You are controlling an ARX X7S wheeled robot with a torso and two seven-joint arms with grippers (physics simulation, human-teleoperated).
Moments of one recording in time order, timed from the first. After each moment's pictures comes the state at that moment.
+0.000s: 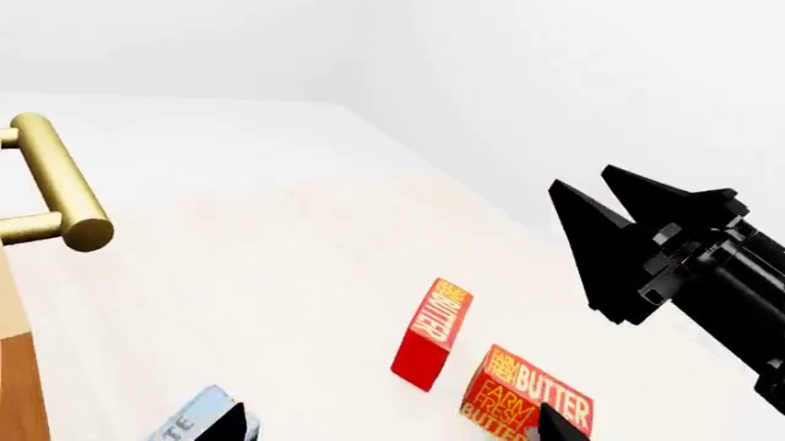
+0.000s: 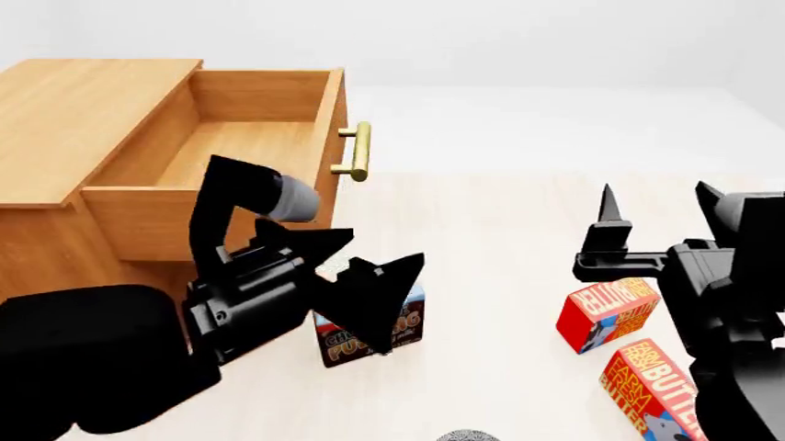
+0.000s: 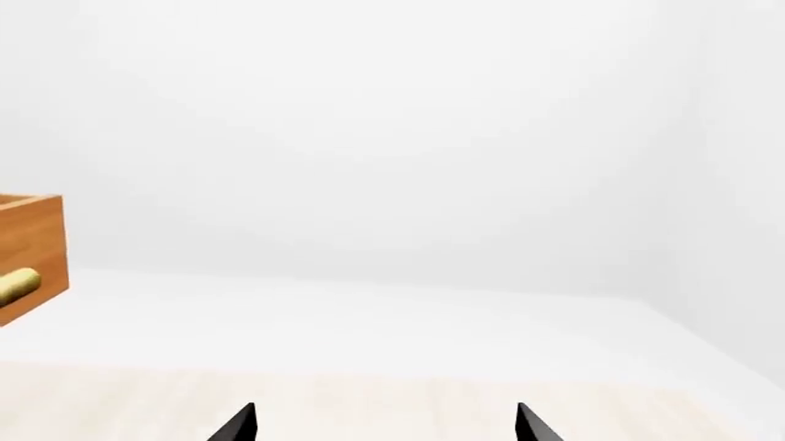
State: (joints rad) left arm -0.98 -0.79 0.71 0.49 -1.77 -0.61 -0.46; right arm 0.42 0.39 0.22 -0.75 0.43 1.07 0.13
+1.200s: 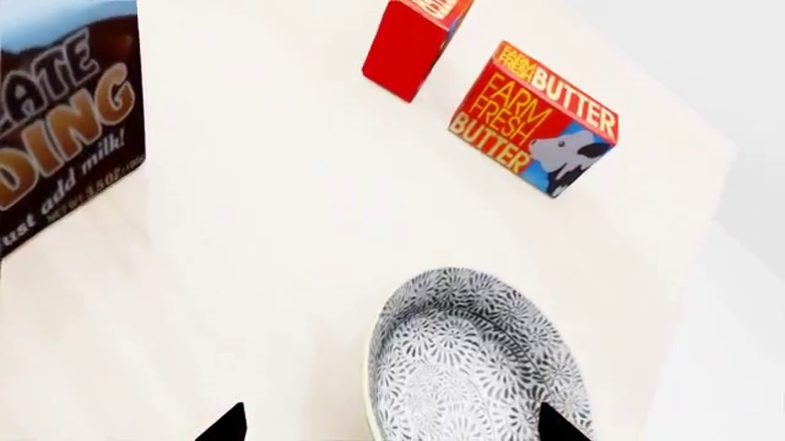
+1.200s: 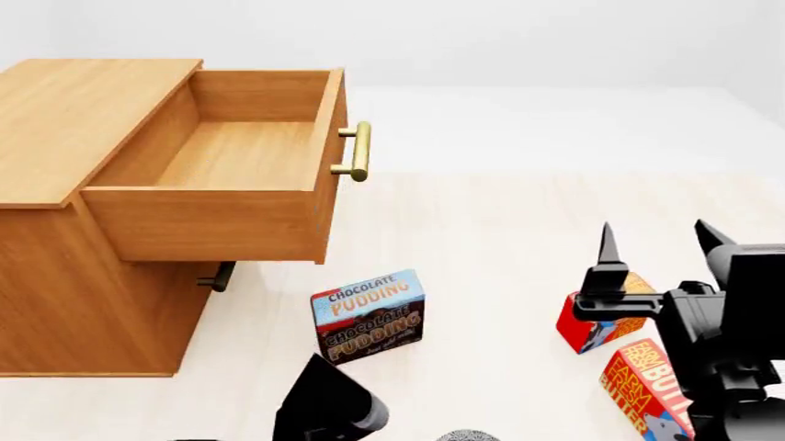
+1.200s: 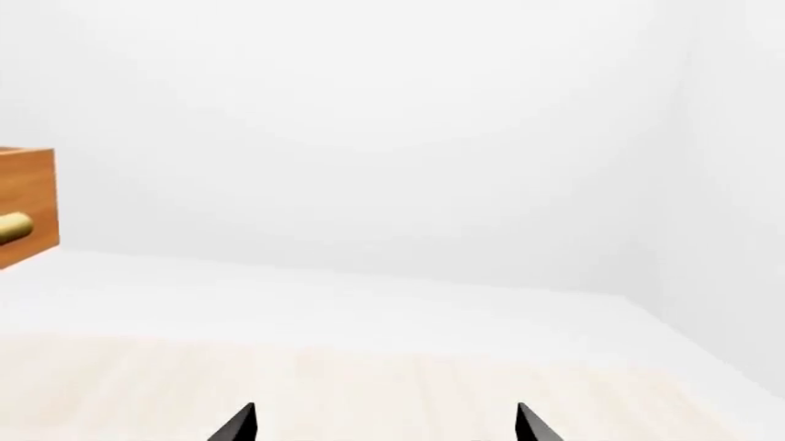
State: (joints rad) left arm -0.56 -0.71 0.96 0.38 -1.38 -0.59 -0.22; right arm 0.22 0.40 0.21 -0.75 0.37 0.88 0.11
